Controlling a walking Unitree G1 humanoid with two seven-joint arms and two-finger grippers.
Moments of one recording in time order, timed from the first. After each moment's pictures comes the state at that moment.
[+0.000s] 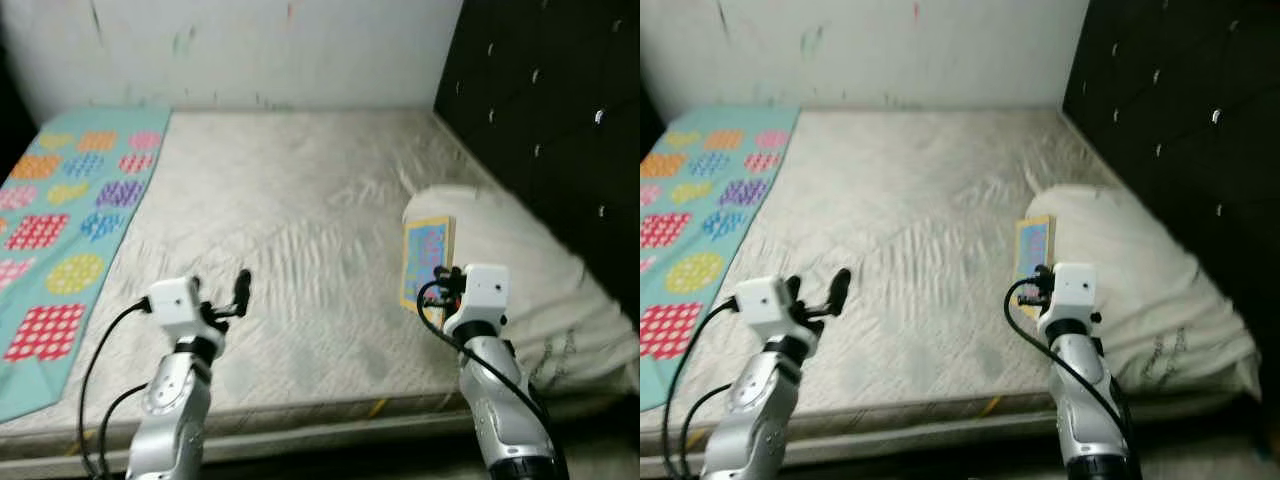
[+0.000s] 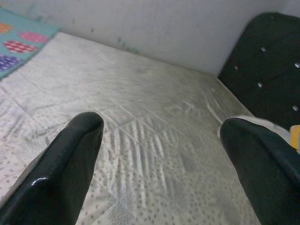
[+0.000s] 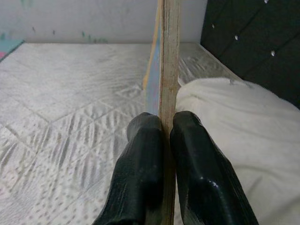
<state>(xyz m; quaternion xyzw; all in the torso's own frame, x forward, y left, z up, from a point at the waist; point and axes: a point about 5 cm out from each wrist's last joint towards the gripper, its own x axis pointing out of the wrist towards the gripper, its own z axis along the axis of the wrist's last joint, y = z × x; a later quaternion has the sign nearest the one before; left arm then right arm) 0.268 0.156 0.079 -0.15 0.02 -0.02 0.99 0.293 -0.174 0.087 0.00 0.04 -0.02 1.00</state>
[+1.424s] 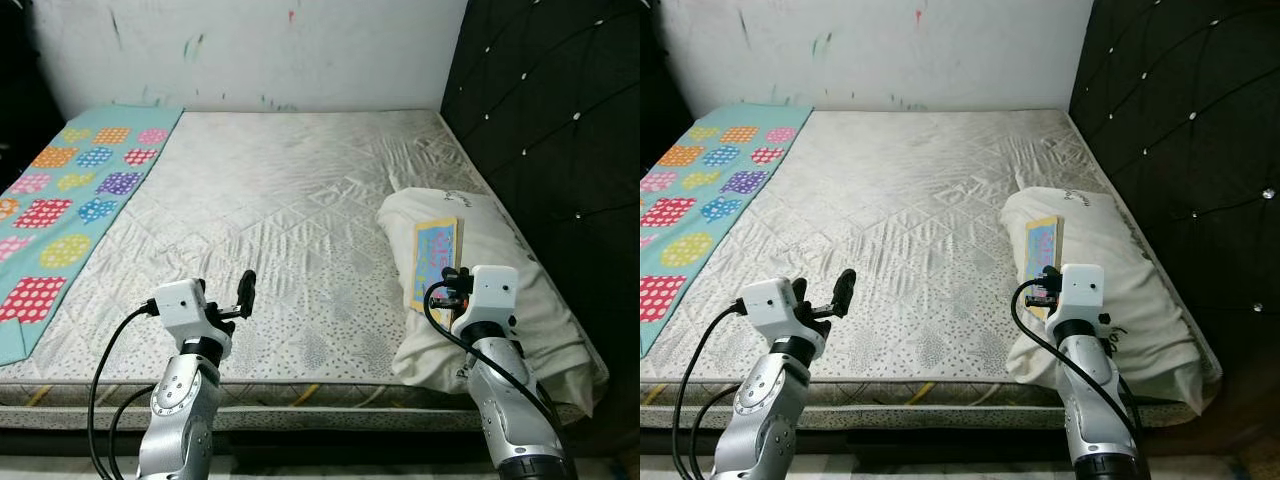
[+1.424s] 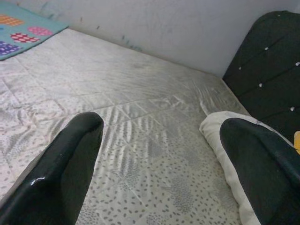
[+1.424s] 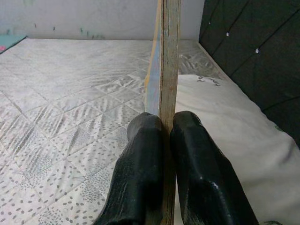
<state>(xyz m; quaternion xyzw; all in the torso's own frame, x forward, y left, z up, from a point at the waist) 0.268 0.151 0.078 -0.16 0.03 -0.02 0.99 0.291 -0.182 0.082 -0.01 0.05 -0.03 1.00</state>
